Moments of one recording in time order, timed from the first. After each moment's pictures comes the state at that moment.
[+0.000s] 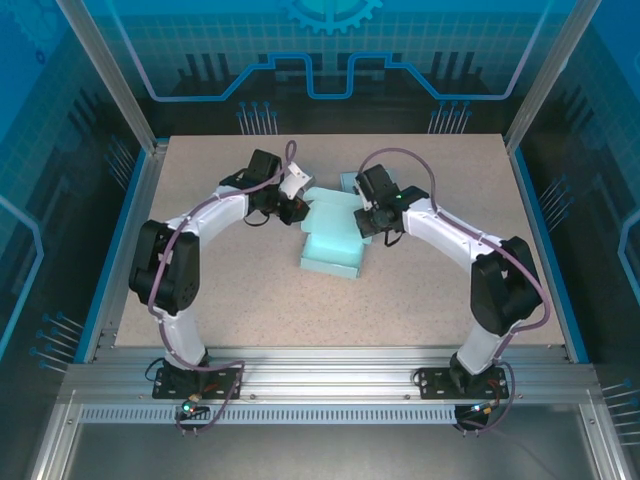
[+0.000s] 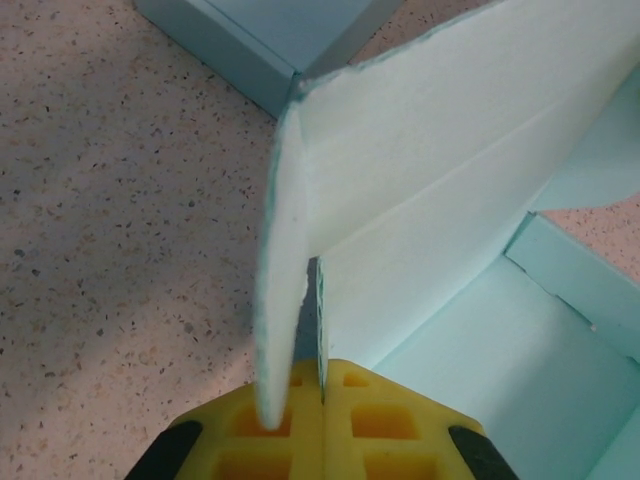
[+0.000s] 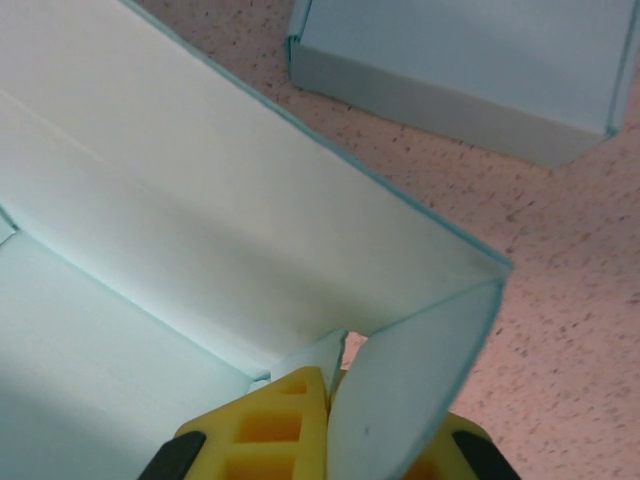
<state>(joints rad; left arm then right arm) -0.31 1.85 1.38 -0.49 0.49 0.22 0.54 1.72 1.34 -0.68 0.18 0.14</state>
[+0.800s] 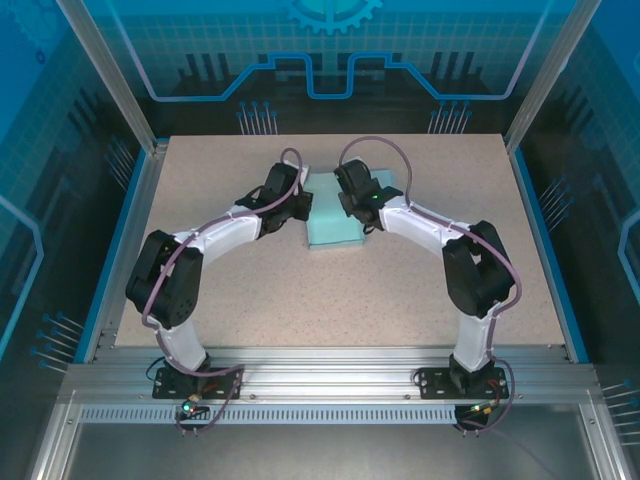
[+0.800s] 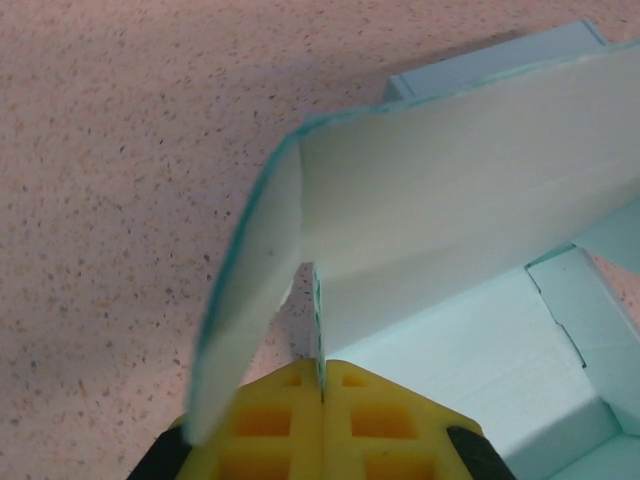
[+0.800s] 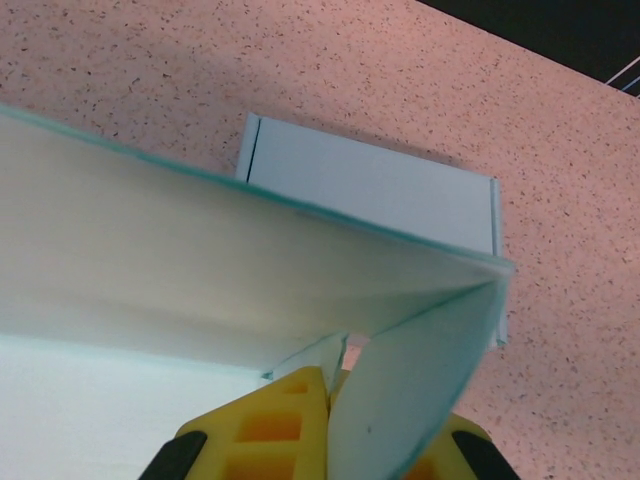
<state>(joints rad) -0.46 1.78 1.21 -0.14 -0.08 -0.23 0.59 1.90 1.43 -0.36 0.48 0.11</state>
